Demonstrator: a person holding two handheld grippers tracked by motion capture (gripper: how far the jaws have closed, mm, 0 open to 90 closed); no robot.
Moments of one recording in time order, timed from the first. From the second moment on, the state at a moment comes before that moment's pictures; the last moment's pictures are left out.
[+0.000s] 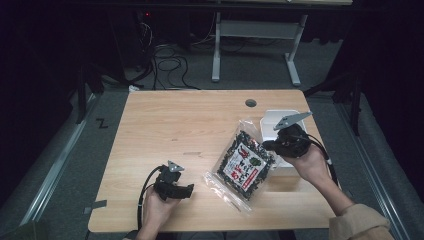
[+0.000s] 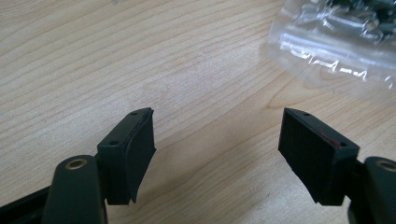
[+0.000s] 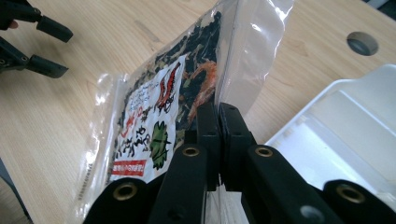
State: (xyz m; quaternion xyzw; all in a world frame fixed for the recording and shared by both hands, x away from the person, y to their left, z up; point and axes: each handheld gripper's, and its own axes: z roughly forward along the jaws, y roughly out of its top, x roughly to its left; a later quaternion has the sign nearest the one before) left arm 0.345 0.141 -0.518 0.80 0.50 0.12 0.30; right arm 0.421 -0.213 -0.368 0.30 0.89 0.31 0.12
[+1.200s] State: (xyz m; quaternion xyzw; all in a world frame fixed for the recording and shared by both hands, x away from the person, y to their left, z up) left arm 0.348 0.138 -0.523 0.81 0.51 0.12 0.28; right arm 0.405 -0.248 -0.333 0.28 0.87 0.38 0.14
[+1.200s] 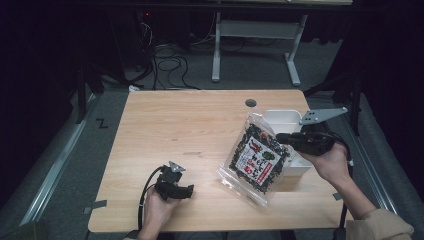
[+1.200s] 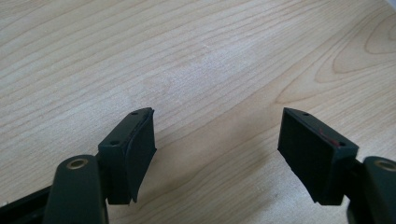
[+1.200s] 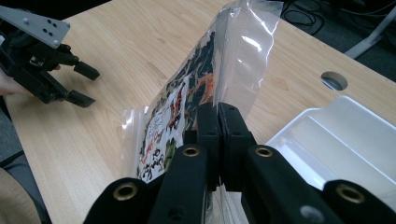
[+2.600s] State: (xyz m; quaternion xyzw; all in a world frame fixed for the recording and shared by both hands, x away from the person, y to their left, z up) left arm 0.348 0.139 -0.521 0.81 0.50 0.12 0.29; right arm 0.436 -0.266 -0.239 0.31 0.84 0.37 0.24
